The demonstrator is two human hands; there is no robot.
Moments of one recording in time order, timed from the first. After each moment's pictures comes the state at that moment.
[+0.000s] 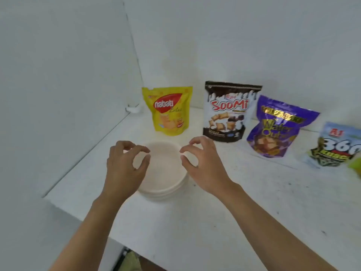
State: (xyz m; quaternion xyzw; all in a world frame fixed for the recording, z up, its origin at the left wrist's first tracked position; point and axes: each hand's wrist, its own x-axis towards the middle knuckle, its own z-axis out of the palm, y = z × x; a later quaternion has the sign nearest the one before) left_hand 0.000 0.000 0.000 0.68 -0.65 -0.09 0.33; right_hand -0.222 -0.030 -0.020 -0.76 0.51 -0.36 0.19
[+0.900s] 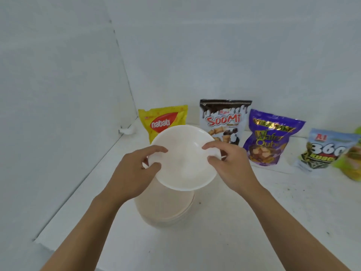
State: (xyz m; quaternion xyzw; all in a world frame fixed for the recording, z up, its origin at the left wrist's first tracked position) left_hand 0.008 -0.037 0.065 0.57 -0.72 -0.26 0.29; right_hand -0.245 -0.032 0.040 -0.61 0.59 -0.46 0.28
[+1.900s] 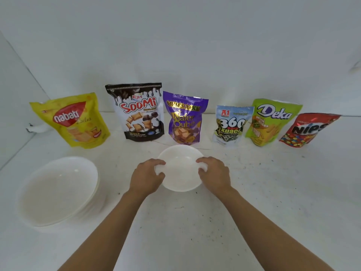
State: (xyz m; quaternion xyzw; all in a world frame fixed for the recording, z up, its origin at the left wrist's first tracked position) left_hand -0.240 -0.041 -0.058 0.60 -0.74 -0.28 0.12; right_hand -0.443 0.025 -0.075 -0.51 0.79 -0.26 0.21
